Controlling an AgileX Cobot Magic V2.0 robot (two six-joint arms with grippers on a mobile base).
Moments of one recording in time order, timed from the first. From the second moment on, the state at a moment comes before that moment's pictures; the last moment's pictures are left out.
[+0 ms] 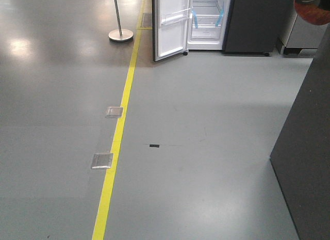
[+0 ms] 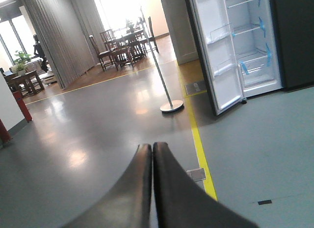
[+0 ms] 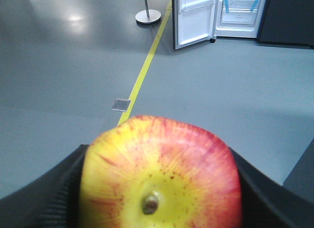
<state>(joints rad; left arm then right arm) 0.05 -0.01 0.02 -0.01 0.07 0.22 -0.03 1.35 -1.60 0.33 0.83 -0.24</state>
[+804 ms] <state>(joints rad) 0.05 -0.01 0.02 -0.01 0.07 0.22 -0.03 1.35 -1.60 0.33 0.83 -0.24</state>
